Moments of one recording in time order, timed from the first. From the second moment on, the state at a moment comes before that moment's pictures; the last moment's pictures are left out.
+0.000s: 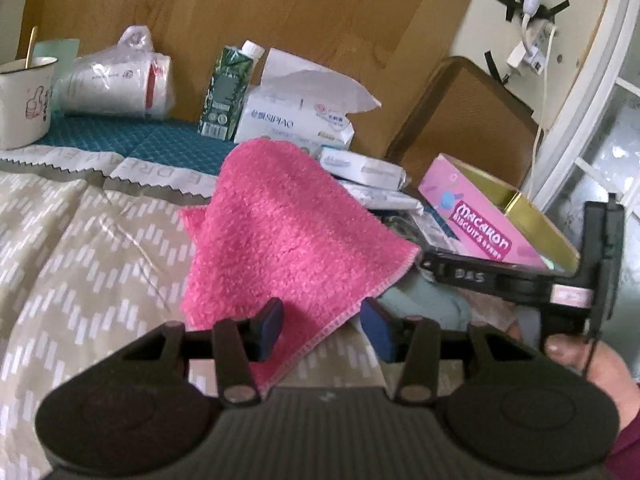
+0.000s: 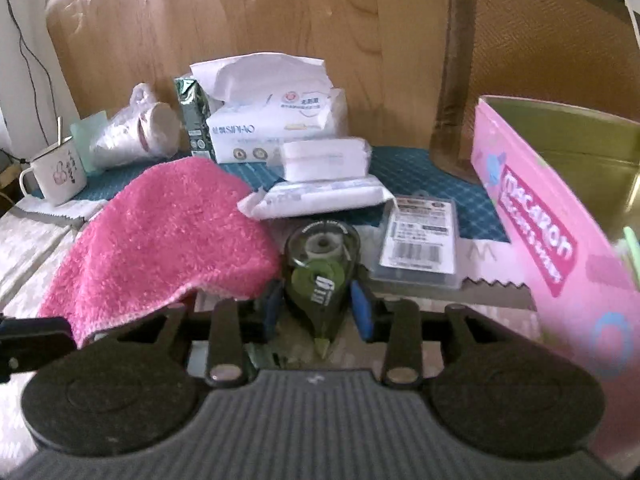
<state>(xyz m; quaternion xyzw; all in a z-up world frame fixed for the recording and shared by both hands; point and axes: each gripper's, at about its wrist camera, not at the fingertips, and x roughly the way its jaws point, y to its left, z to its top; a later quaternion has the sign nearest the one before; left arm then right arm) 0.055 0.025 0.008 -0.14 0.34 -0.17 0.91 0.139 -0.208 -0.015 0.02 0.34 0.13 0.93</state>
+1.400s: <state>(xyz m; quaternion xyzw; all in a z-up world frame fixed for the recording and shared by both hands) 0.117 -0.282 0.100 0.01 0.31 -0.36 0.88 0.050 -0.375 0.043 0.05 0.14 0.04 0.99</state>
